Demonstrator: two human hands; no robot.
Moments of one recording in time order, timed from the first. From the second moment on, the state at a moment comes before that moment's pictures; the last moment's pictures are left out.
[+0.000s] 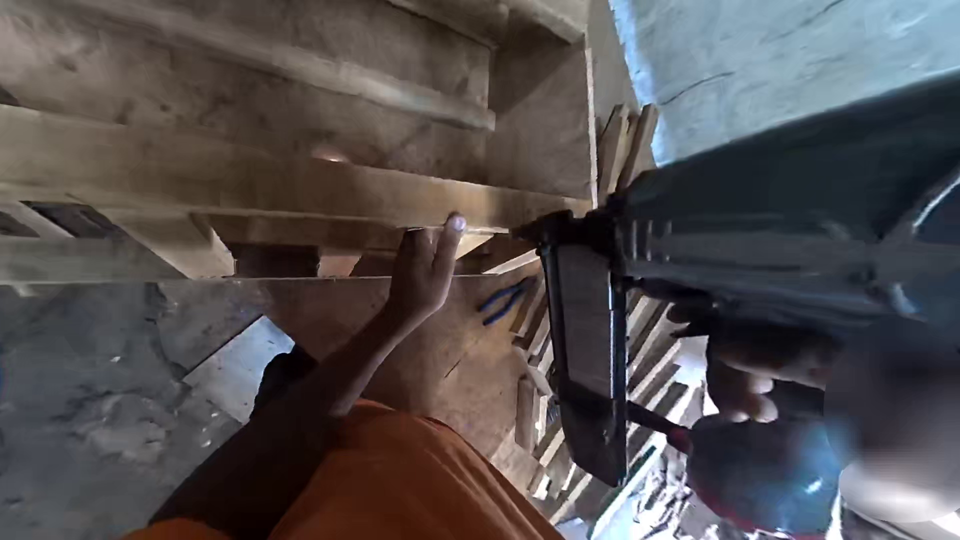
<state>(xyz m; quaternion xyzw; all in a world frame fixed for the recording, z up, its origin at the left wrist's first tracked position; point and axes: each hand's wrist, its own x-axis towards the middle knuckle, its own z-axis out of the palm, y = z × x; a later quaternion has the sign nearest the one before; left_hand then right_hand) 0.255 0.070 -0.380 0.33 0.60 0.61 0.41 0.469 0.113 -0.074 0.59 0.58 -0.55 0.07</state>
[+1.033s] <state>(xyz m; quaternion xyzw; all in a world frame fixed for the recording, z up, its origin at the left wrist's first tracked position) 0.262 0.062 -0.384 0.29 0.61 0.61 0.41 0.434 0.150 -0.081 0.42 0.79 -0.32 0.30</state>
